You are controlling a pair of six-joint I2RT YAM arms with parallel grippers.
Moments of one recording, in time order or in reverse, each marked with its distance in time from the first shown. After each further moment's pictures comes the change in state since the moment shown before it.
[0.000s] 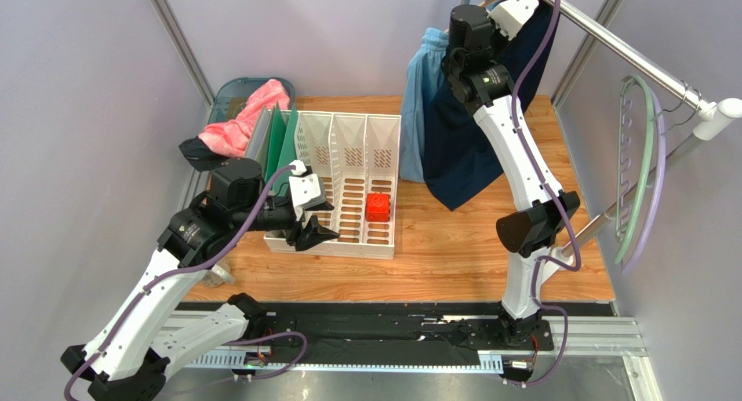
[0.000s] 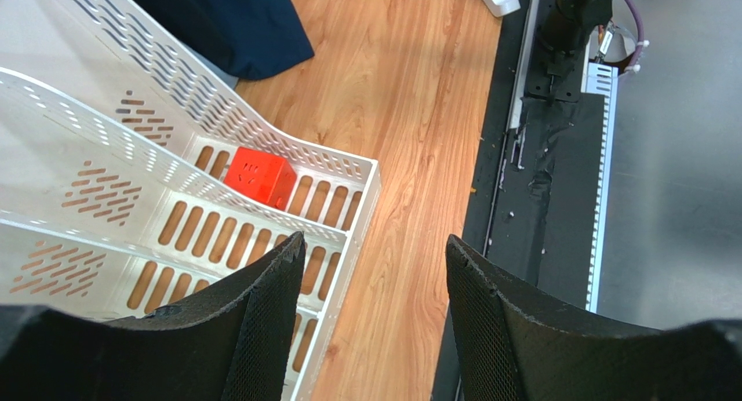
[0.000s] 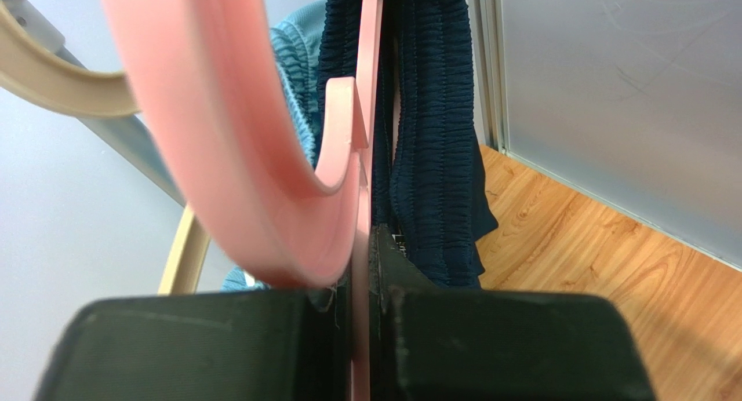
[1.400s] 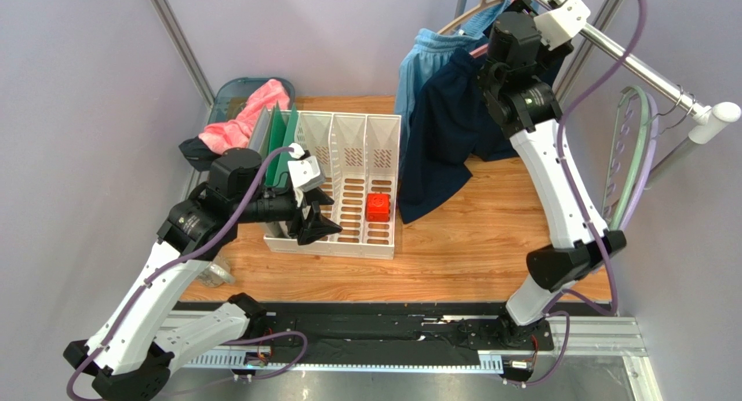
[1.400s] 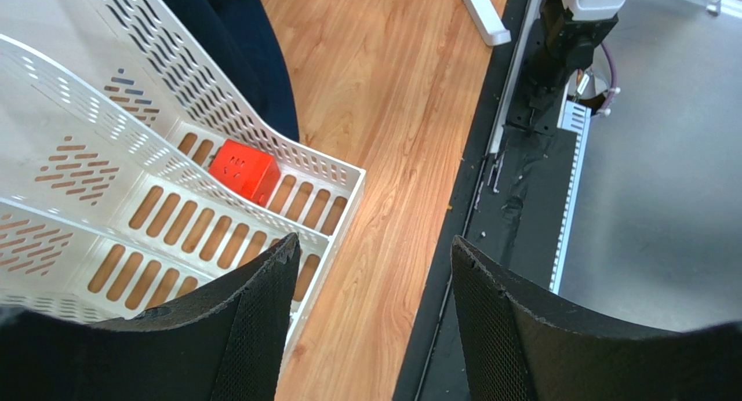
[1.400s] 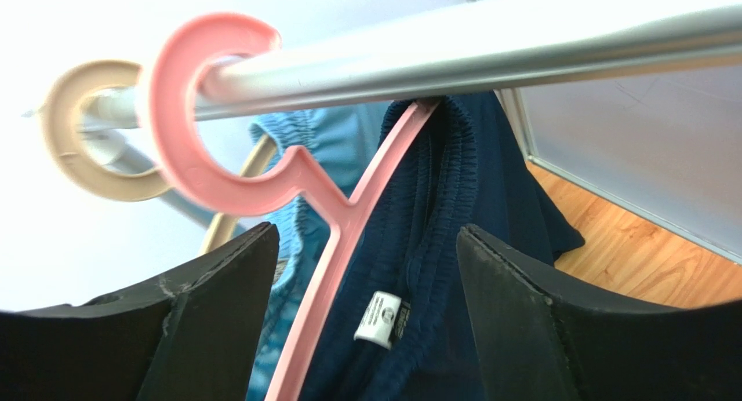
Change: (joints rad) left arm 0.019 0.053 0.072 -0.021 -0.001 -0.134; right arm -0.021 -0.296 -0.253 0.043 -0.105 0.068
